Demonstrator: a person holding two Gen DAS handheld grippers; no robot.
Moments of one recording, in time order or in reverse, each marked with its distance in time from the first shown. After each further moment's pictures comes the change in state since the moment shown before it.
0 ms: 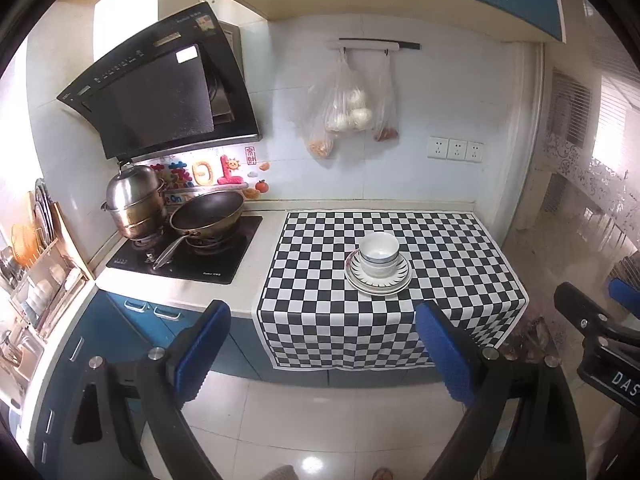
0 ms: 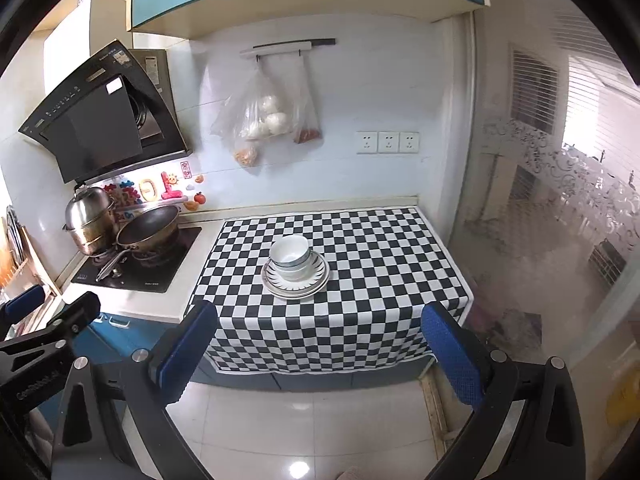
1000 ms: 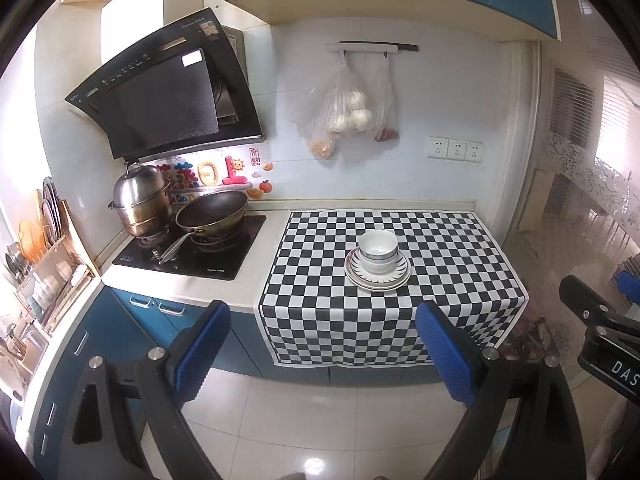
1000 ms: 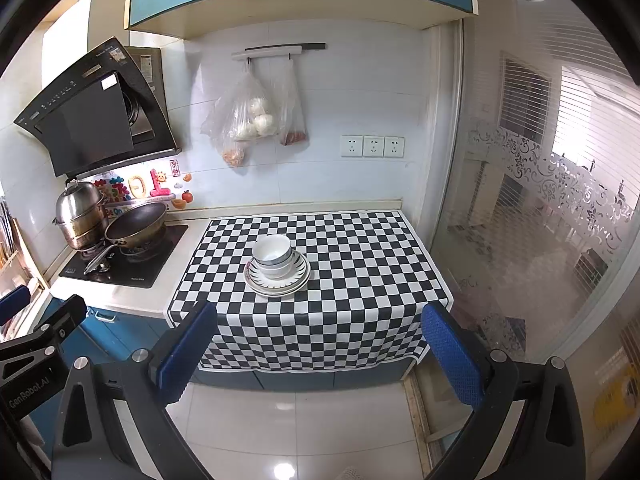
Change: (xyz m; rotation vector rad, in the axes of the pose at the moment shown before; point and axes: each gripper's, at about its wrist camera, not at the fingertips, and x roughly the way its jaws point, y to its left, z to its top) left arm -0.013 -0.013 -0.014 -0.004 -0.011 0.024; right arm -0.008 -0.027 0.003 -0.035 -0.007 -0.043
